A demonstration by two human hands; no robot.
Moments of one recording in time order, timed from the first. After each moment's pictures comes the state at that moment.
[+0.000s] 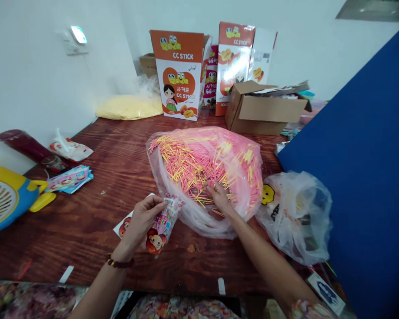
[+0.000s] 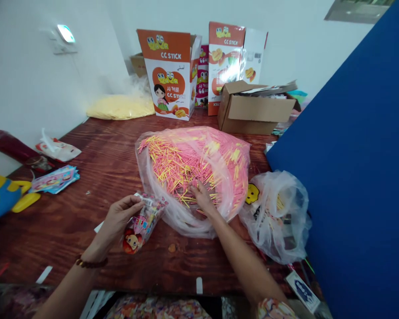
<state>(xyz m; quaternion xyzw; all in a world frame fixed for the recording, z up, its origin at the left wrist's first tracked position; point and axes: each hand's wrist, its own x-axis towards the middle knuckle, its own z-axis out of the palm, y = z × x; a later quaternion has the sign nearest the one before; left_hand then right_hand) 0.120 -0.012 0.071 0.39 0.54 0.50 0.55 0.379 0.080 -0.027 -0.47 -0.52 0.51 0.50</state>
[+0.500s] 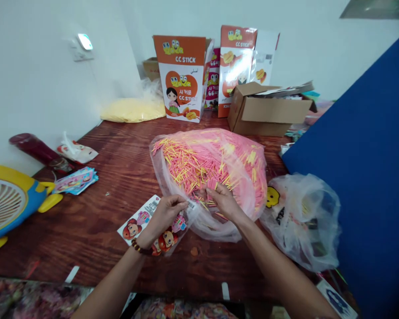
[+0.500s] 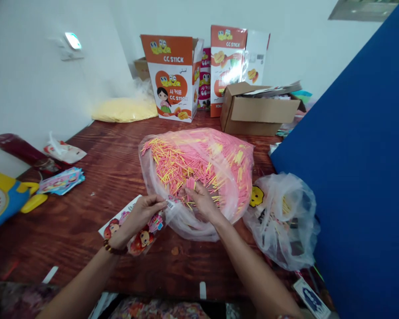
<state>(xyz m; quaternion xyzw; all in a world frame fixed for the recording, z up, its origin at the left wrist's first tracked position) 0.151 0.012 0.075 0.58 0.51 0.38 0.51 0.360 0.049 0.061 -0.41 -0.53 0.57 0.48</state>
